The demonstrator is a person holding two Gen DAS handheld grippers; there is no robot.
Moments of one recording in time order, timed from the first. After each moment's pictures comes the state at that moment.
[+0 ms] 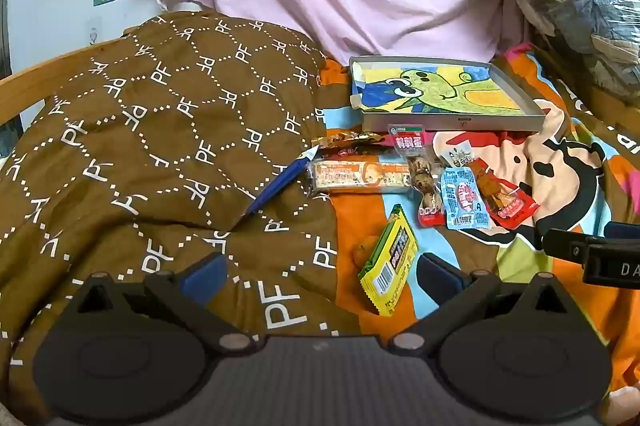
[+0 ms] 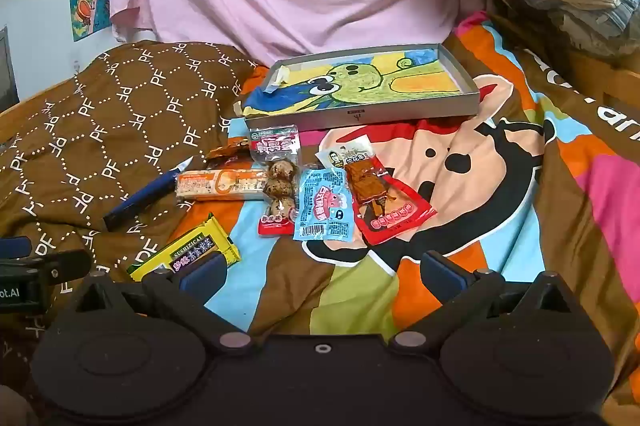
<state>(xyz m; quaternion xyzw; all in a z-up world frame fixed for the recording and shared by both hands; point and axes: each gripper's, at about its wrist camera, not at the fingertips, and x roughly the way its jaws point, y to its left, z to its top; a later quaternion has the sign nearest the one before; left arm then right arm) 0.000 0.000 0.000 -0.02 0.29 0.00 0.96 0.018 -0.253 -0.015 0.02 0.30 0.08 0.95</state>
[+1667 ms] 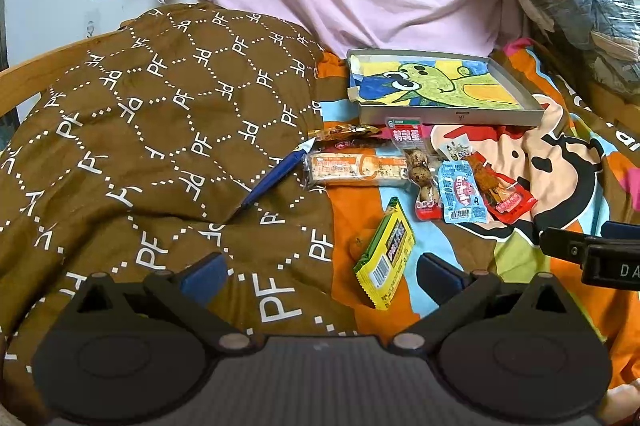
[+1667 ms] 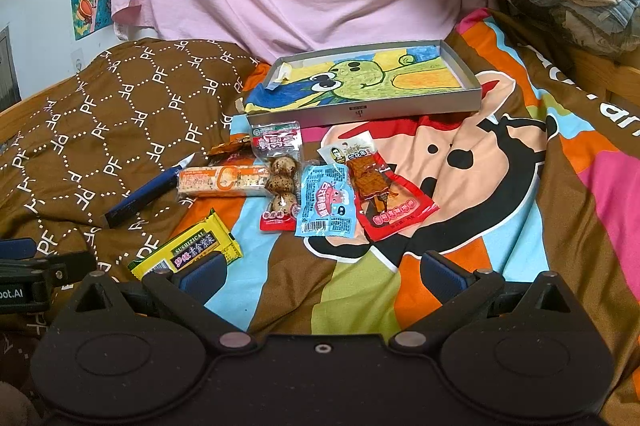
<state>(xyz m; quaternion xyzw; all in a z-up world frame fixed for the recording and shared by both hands) 0.000 -0.004 -0.008 -0.02 0.30 0.00 0.95 0.018 -0.255 -0.015 0.03 0.30 0.08 0.95</state>
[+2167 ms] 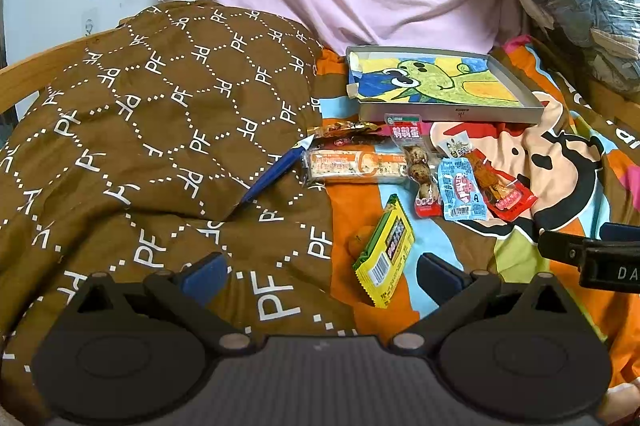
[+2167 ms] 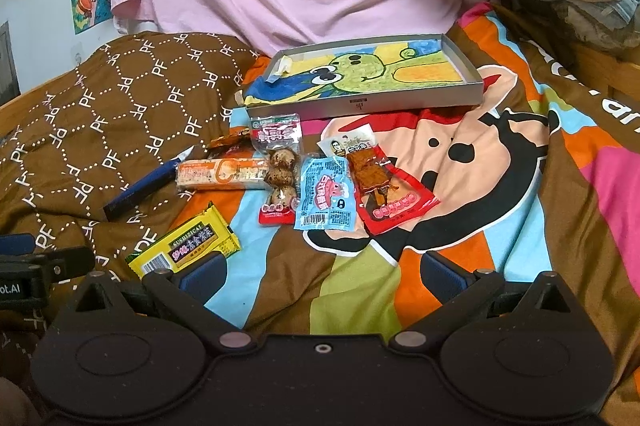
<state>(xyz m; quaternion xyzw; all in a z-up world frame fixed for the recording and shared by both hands) 0.000 -0.007 -0.011 -0.02 0.31 0.00 0.95 0.021 -0.254 -0.021 0.02 0.31 0.08 0.95</state>
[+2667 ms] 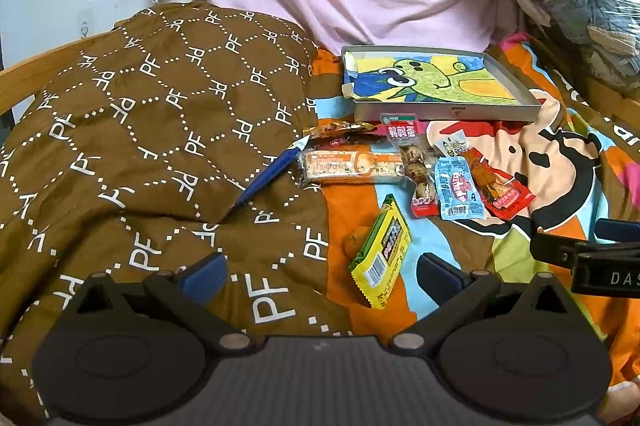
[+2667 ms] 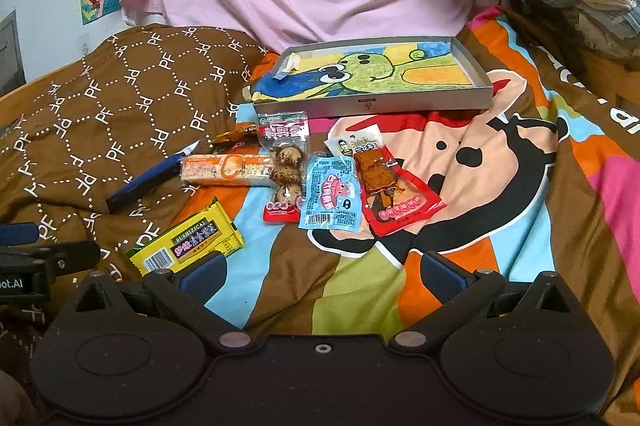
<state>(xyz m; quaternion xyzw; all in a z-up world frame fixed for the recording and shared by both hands) 0.002 -0.010 -0.010 -0.02 0.31 0.00 0.95 0.024 -0.250 -0.021 0.01 0.31 0.09 0.95</state>
